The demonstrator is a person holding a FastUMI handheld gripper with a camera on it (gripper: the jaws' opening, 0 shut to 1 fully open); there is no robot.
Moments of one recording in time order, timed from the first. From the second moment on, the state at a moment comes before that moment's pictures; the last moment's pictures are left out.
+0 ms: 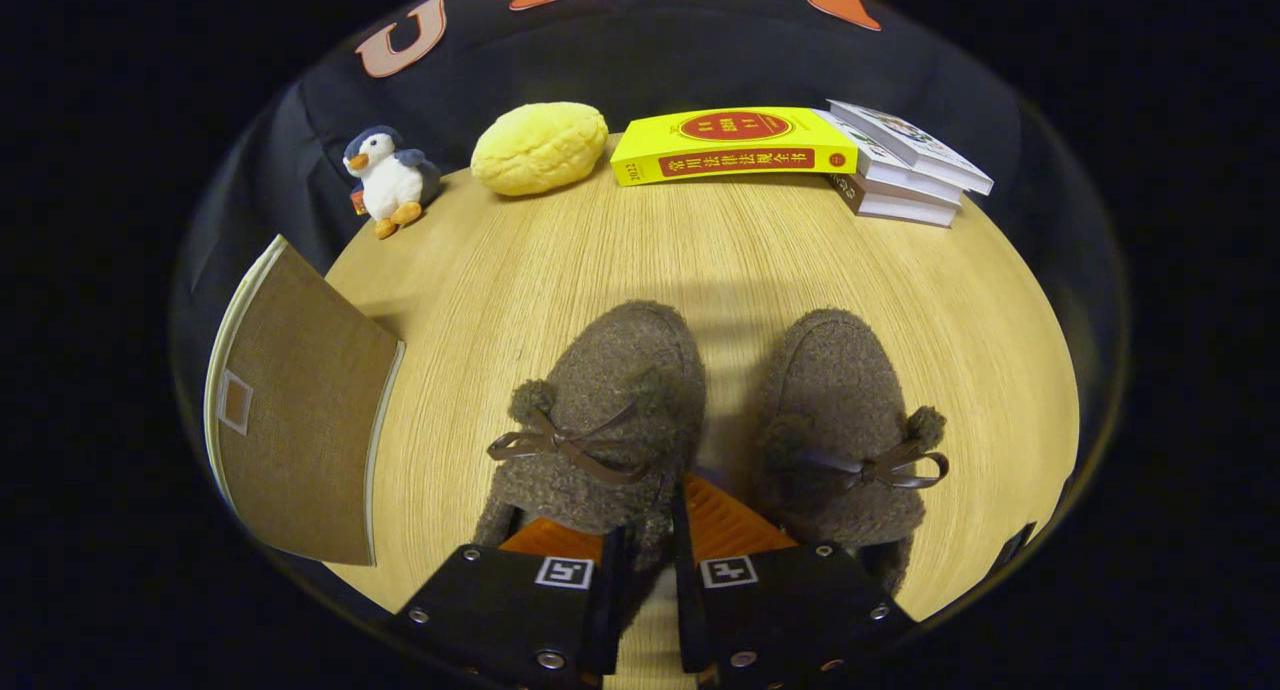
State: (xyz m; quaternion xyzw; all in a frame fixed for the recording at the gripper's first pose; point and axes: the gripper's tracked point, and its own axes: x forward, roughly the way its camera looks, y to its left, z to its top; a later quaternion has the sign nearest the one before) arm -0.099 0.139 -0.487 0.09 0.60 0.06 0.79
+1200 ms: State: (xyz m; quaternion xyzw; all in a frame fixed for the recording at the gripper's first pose) arm -0.022 0.332 -0.250 0.18 0.50 0.18 0.83
